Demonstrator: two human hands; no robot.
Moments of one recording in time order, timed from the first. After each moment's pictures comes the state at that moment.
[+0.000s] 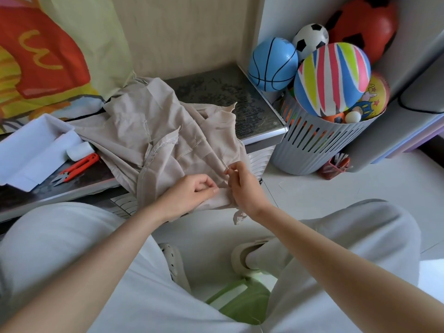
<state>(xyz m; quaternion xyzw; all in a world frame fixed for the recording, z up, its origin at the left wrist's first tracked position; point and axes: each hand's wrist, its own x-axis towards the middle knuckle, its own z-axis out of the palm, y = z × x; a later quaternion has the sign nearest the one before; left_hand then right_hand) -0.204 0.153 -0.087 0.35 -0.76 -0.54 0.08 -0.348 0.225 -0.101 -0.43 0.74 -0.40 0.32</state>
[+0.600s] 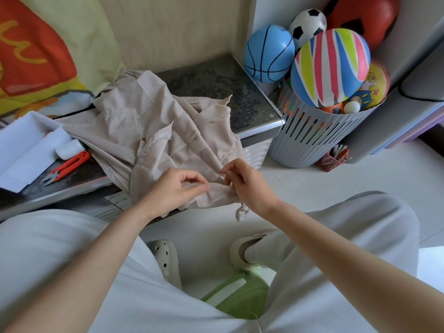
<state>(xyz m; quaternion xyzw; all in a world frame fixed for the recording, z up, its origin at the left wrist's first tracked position) -0.196 0.149 -0.078 0.36 -0.76 -0.53 0.11 -0.364 0.240 -0.093 -0.47 0.71 -0.39 0.35</state>
